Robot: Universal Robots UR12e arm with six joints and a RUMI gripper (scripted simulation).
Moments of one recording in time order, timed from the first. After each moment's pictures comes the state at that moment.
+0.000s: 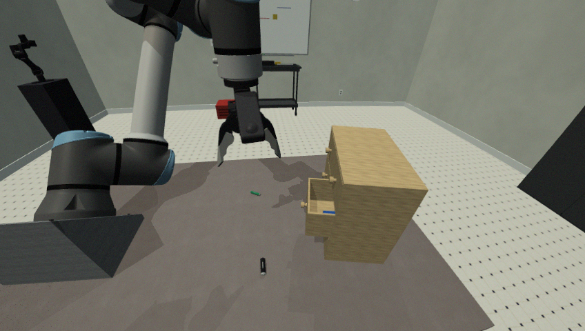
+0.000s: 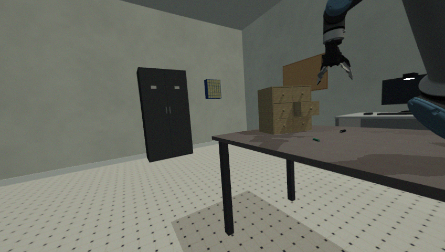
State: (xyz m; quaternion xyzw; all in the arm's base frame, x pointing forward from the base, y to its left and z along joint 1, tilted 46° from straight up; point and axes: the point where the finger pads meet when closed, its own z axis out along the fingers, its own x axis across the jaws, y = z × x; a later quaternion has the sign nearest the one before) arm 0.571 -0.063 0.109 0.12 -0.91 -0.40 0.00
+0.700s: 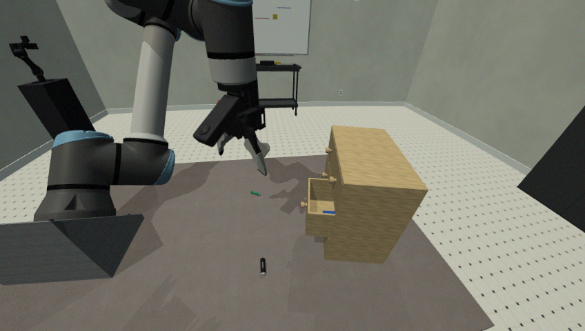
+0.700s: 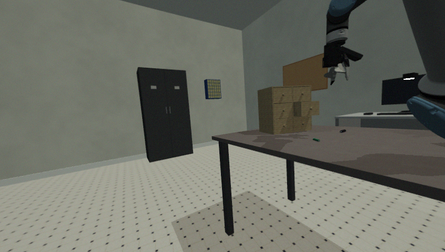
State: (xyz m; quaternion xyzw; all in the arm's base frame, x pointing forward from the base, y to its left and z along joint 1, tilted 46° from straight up) arm 0.546 -0.064 0.104 -0.26 -0.88 -0.36 0.16
